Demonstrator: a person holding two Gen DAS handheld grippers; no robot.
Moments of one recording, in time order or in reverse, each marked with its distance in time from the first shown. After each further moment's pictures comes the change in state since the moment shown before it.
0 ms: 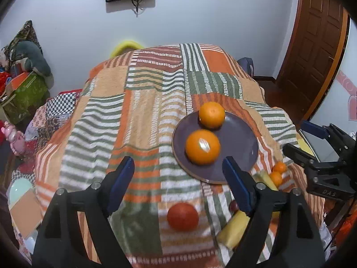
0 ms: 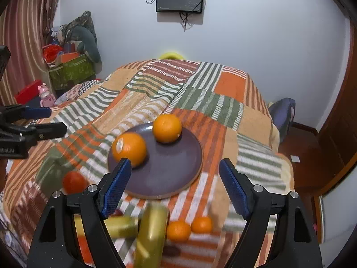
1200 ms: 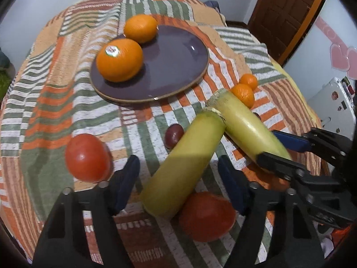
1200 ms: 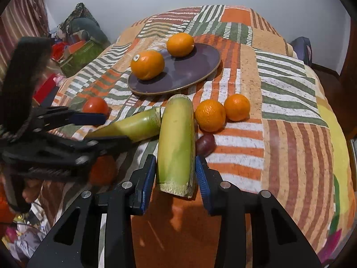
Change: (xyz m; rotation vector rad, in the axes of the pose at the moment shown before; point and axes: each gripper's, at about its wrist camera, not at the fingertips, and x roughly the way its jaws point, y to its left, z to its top) left arm 0.075 -0.093 -0.087 0.157 0.337 -0.169; right arm -0.004 0.003 -0.110 0.178 0.218 0.202
